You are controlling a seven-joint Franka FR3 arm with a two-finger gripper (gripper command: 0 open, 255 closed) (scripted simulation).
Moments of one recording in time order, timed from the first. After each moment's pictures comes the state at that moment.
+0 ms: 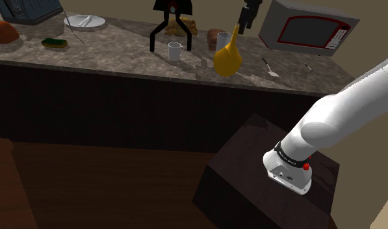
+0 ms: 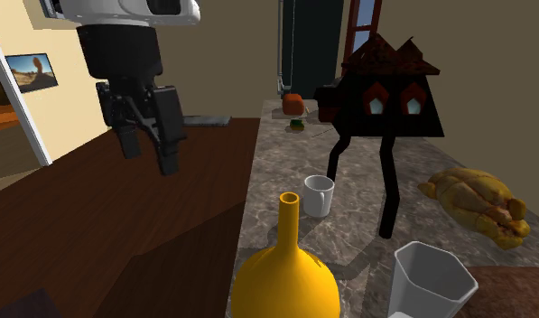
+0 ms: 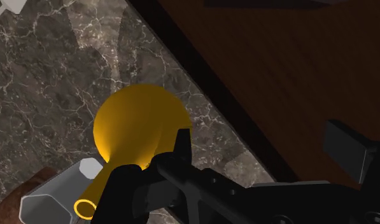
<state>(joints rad) -0.06 -0.23 -0.21 -1.89 -0.11 1.65 -0.38</state>
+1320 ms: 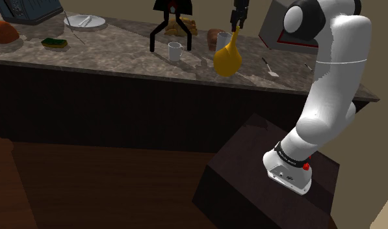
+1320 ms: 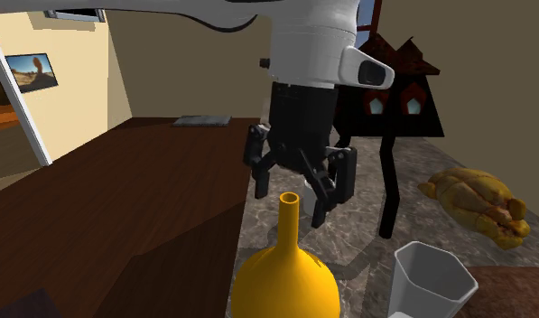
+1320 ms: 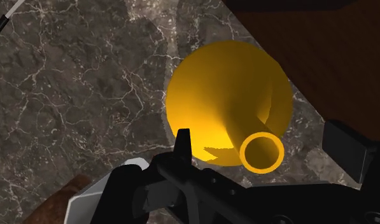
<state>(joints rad) -0.24 0.47 -0.33 -1.14 0.05 1.44 -0.62</state>
